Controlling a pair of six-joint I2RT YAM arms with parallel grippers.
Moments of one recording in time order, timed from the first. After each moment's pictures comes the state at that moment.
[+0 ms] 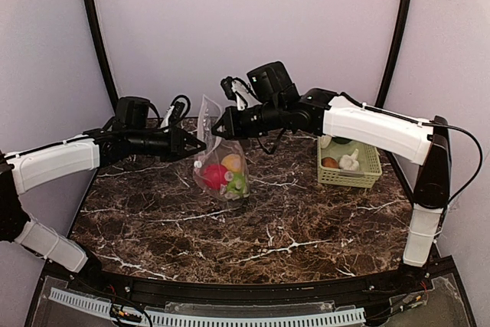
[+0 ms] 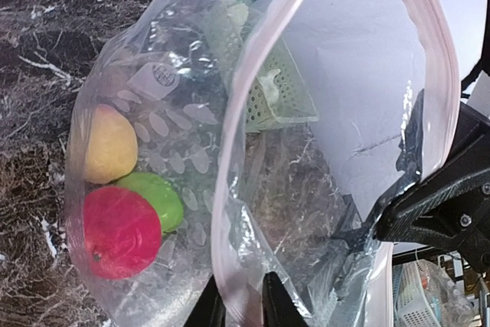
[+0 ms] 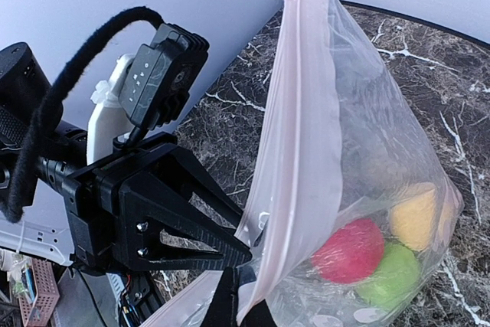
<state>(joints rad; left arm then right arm) -0.50 1.36 0.98 -0.13 0.60 -0.59 0.95 1.89 1.81 -0.42 -0.23 0.50</state>
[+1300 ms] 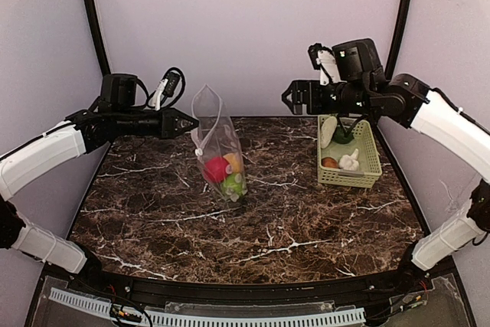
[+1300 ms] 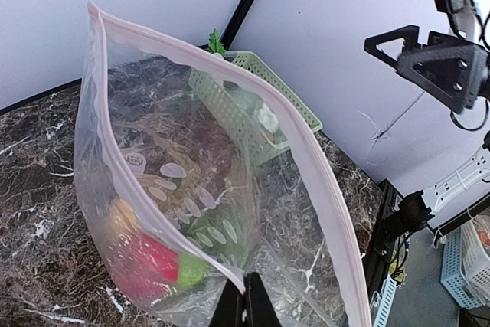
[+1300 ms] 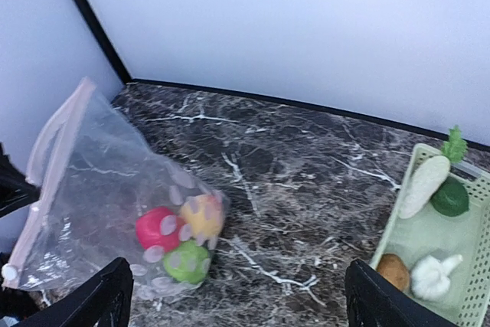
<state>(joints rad) -0.49 1.30 1.16 -0.28 0.54 -0.26 0.84 1.43 1.57 -0.62 0.24 0.35</state>
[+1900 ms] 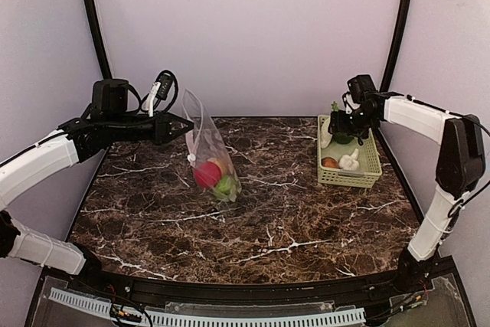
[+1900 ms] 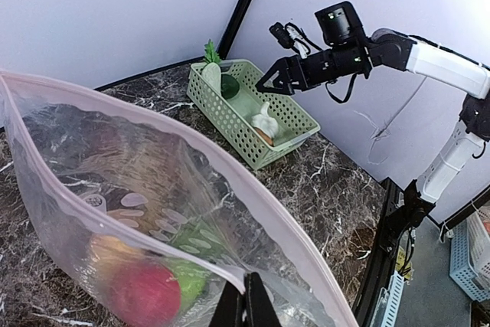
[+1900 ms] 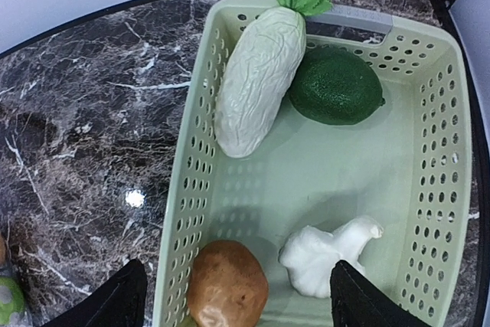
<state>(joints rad) -0.49 1.21 1.07 -0.22 0.54 -0.22 0.28 1.72 1.43 -0.60 0.05 0.30</state>
